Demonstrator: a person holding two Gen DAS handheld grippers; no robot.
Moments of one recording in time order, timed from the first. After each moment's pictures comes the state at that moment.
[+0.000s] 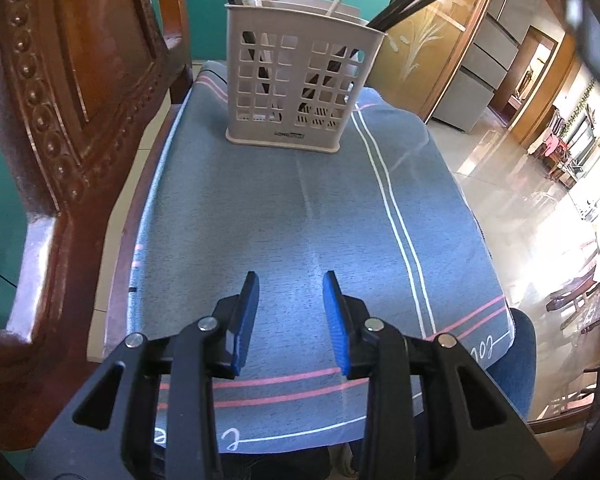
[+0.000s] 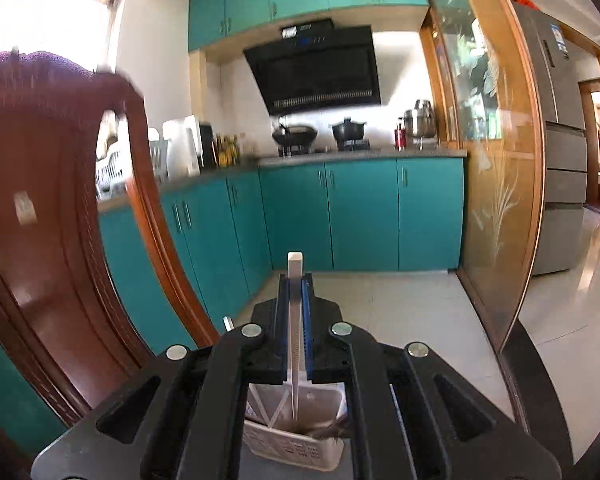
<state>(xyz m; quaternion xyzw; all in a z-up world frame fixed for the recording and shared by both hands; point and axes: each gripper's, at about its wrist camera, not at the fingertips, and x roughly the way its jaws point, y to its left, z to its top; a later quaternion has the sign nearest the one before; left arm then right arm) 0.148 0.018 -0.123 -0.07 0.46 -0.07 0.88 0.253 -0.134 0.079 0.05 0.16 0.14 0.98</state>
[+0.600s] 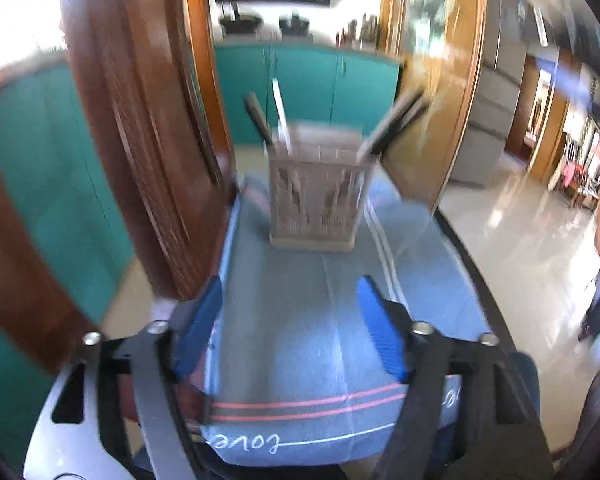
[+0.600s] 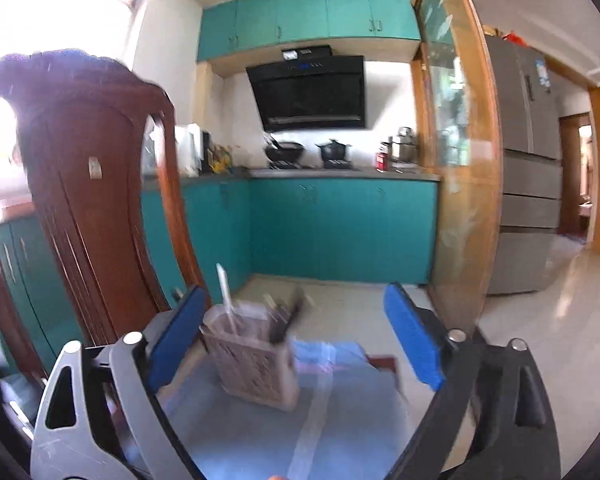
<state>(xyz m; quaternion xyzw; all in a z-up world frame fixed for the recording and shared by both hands) 0.082 0.034 -0.021 -0.03 0.30 -0.01 0.95 0.085 -0.189 0.067 0.01 0.13 0.10 0.99</state>
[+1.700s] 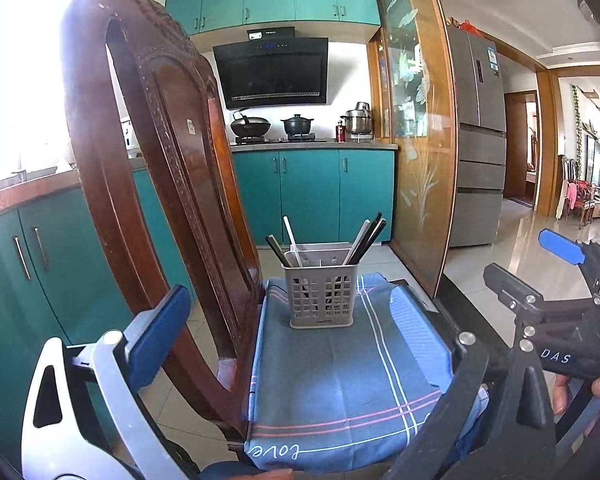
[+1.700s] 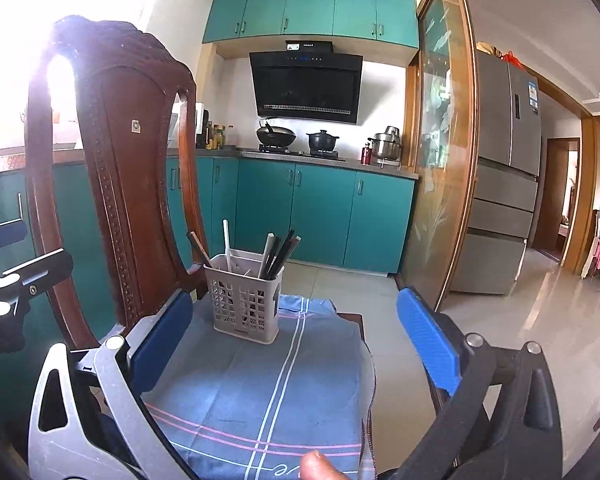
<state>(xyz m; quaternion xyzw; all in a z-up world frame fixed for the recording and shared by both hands) -0.032 0.020 0.065 0.02 0.15 0.02 0.99 -0.016 -0.186 0.053 -0.04 0.13 0.08 0.99</state>
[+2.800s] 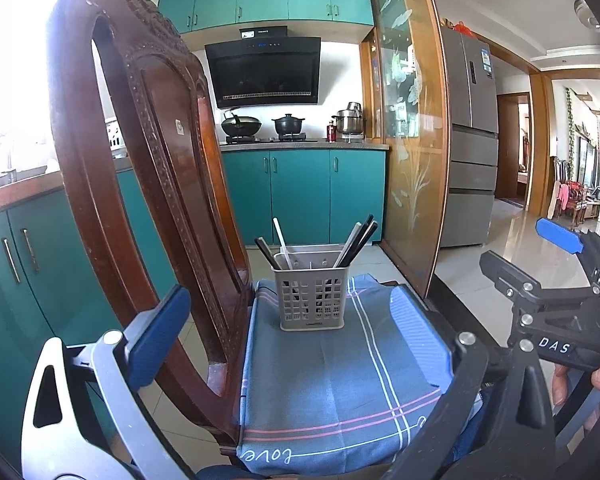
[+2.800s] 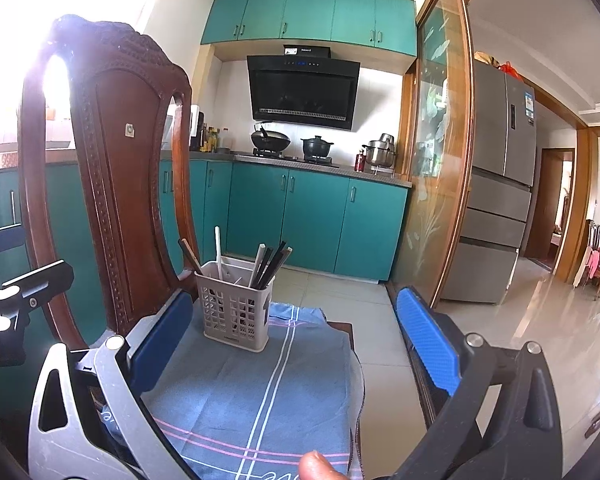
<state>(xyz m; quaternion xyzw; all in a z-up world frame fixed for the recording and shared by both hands) -0.024 0.015 0.066 0.02 0.15 0.00 0.99 -0.010 -0.184 0.059 -0.06 0.12 0.07 0.99</state>
